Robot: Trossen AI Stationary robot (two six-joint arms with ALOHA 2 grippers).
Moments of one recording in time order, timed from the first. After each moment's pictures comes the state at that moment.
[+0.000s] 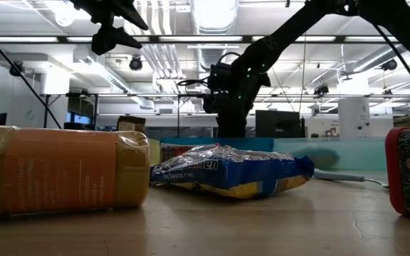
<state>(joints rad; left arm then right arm) 0.37 1.03 1.04 -0.62 0.17 -0.50 -0.49 2.09 1.53 -0.60 -0.32 -0.14</state>
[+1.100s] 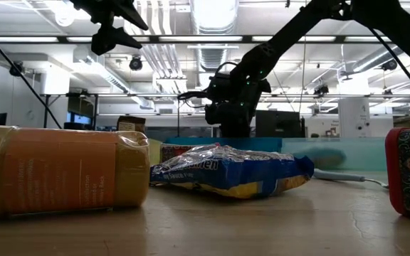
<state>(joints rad) 0.37 1.03 1.04 -0.63 0.17 -0.50 -0.48 2.14 1.53 -0.67 -0.37 -0.13</state>
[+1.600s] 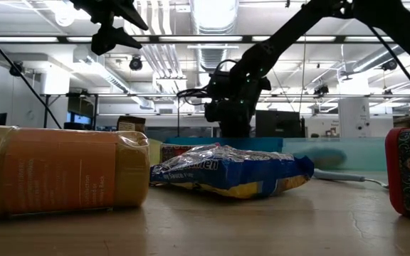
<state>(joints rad) 0.37 1.03 1.04 -0.63 0.17 -0.50 -0.47 2.12 1.53 -0.68 -0.37 -0.13</state>
